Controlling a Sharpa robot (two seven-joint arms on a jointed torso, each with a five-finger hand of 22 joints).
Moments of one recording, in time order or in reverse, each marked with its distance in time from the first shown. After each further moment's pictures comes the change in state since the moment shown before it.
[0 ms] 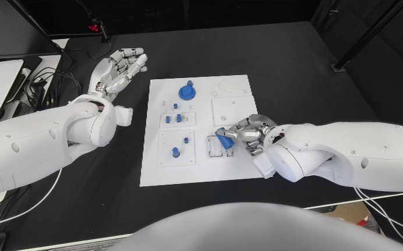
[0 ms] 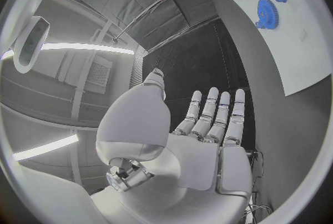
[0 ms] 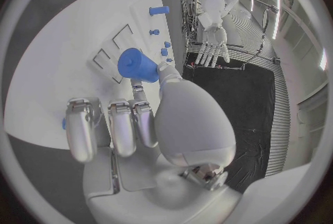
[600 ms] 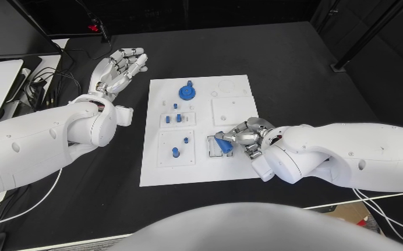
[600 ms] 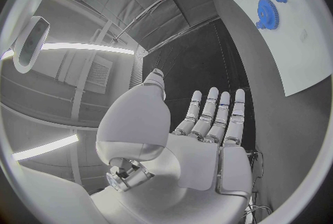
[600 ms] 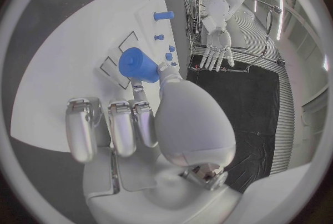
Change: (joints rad) left arm 0.000 0.000 0.000 0.000 0.000 0.000 0.000; left_hand 0.000 0.000 0.000 0.000 0.000 0.000 0.000 0.000 0.000 0.000 0.000 0.000 0.000 0.000 0.000 0.000 0.000 0.000 0.000 0.000 0.000 0.000; right arm -0.002 0.015 -0.001 0.003 -0.015 0.005 -0.055; right_hand -0.005 0.004 -0.013 0.007 -0.002 0.004 -0.004 -0.006 0.002 0.000 0.000 0.000 0.000 0.000 0.000 0.000 0.000 0.000 0.000 0.000 0.000 0.000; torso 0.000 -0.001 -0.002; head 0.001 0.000
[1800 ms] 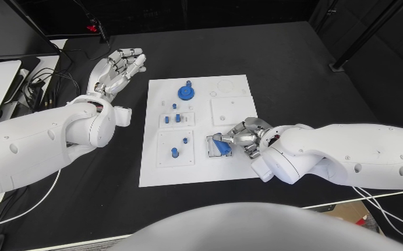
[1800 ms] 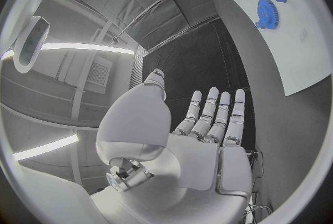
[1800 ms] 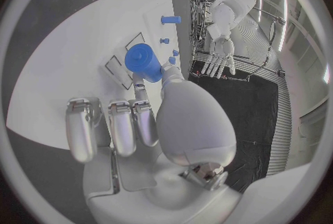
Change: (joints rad) left arm 0.000 0.001 0.000 -0.001 0.000 0.000 0.000; left_hand 0.004 0.004 0.000 0.000 0.004 0.000 0.000 0.000 0.000 0.000 0.000 0.000 0.000 0.000 0.000 0.000 -0.002 0.000 0.000 0.000 0.000 0.000; right arm -0.003 0.010 -0.003 -0.008 -0.110 0.029 -0.061; right_hand -0.030 -0.009 -0.051 0.018 -0.036 0.034 -0.030 -0.026 0.001 0.000 0.000 0.000 0.000 0.000 0.000 0.000 0.000 0.000 0.000 0.000 0.000 0.000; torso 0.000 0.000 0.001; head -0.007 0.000
